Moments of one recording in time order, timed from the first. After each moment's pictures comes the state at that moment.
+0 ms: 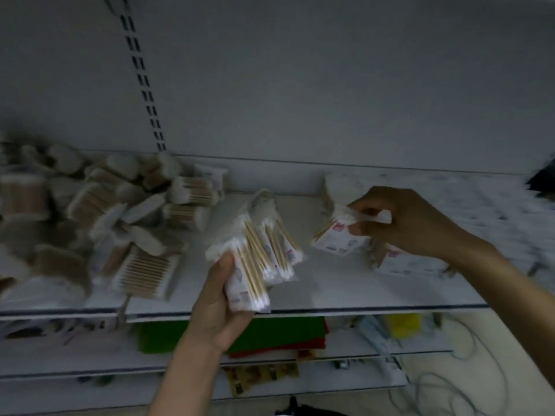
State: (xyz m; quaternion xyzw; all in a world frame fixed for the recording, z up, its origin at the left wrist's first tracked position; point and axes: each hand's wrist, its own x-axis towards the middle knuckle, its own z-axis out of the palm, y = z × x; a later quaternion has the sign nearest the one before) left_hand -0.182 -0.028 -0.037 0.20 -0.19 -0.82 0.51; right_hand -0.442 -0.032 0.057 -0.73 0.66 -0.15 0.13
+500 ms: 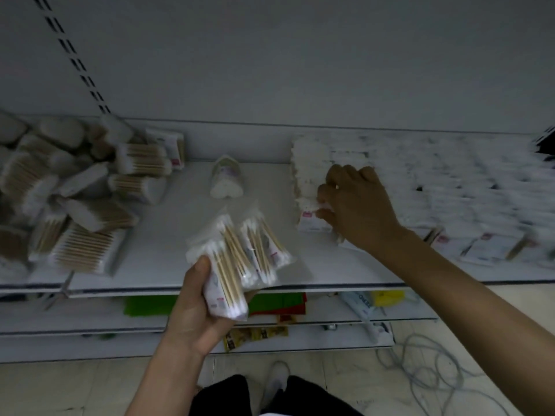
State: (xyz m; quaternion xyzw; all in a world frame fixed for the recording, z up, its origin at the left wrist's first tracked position) left_hand -0.244 0.009 -0.053 0.29 -0.14 -0.81 0.49; right_hand -0.492 -0.053 -0.022 -0.79 0.59 -0.02 -0.18
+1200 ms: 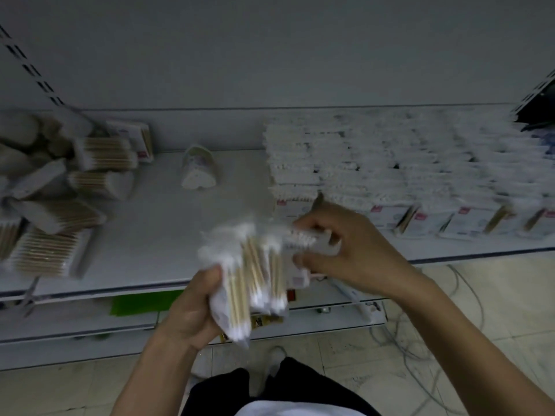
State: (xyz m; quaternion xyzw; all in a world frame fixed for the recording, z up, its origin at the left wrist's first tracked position) left_hand -0.259 0.001 -0.071 0.18 -0.27 -0.87 0.37; right_hand -0.485 0.032 -0.008 -0.68 0.58 -0.30 0.32
